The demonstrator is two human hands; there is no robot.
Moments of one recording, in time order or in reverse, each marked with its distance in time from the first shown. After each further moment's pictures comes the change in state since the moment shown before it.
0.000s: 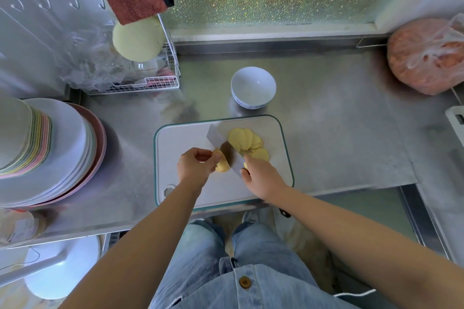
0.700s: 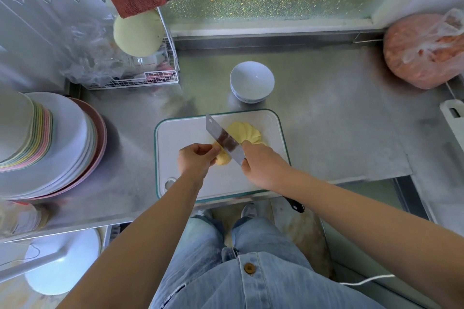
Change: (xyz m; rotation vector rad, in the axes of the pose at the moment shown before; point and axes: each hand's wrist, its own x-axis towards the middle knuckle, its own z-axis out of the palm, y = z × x) left_hand -0.006 0.002 0.001 -0.136 0.005 -0.060; right_hand -0.019 -0.027 -0.044 -0.082 -0.094 -0.045
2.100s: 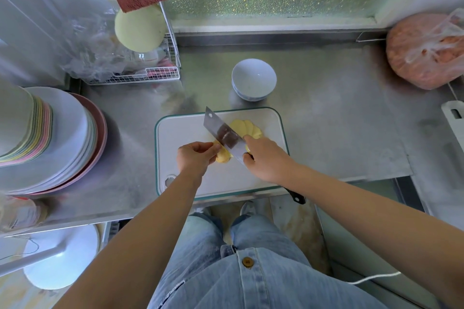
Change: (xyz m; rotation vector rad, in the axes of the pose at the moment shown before) left_hand -0.002 0.001 -0.004 -0.071 -0.022 -0.028; right_hand 0.008 0.009 -0.004 0.008 0.043 -0.037
